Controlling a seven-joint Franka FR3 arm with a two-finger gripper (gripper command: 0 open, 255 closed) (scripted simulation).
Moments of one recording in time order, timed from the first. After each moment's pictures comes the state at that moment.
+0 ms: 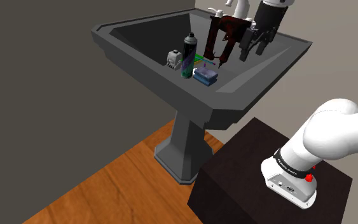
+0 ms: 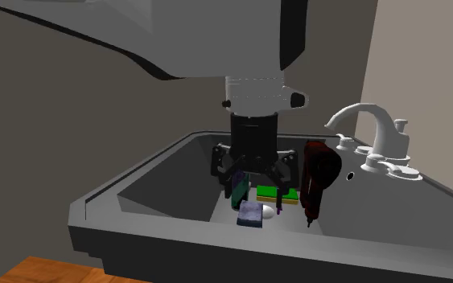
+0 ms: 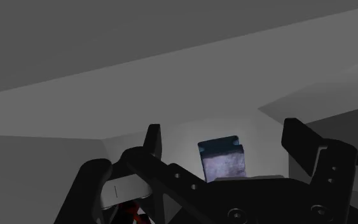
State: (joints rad) arm 0.00 -0.79 0.04 -2.37 0.01 1.62 0.15
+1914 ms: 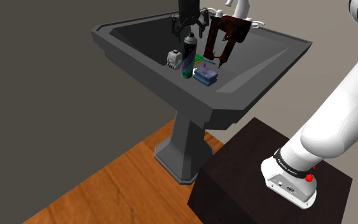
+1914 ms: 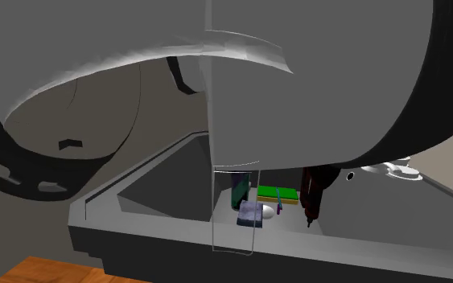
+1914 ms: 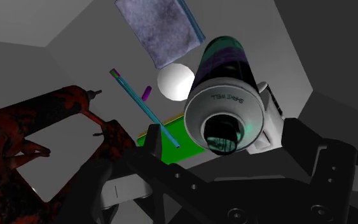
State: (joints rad) arm -0.06 0.06 0.29 -1.61 -0.24 1.63 0.73
